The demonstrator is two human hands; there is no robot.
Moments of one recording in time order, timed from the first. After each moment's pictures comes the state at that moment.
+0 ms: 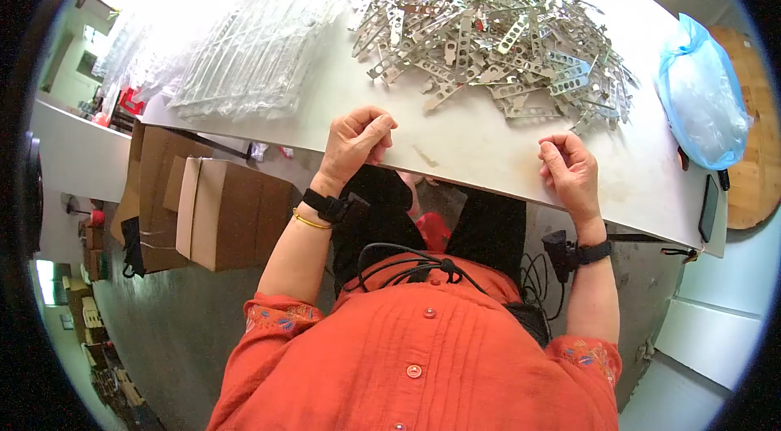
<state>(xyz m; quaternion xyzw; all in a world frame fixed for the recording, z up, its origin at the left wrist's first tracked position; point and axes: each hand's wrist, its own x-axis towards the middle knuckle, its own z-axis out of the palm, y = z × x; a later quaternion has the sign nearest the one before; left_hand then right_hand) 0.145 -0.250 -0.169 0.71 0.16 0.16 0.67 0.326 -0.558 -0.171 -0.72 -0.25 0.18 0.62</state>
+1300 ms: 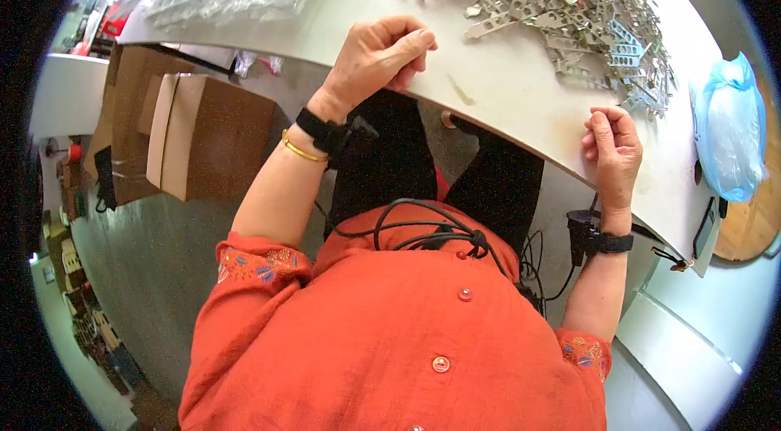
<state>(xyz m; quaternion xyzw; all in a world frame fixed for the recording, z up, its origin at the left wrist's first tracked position) 0.145 -0.246 -0.171 0.70 0.13 0.16 0.68 0.329 -0.558 -0.179 -0.74 -0.24 0.15 0.61</state>
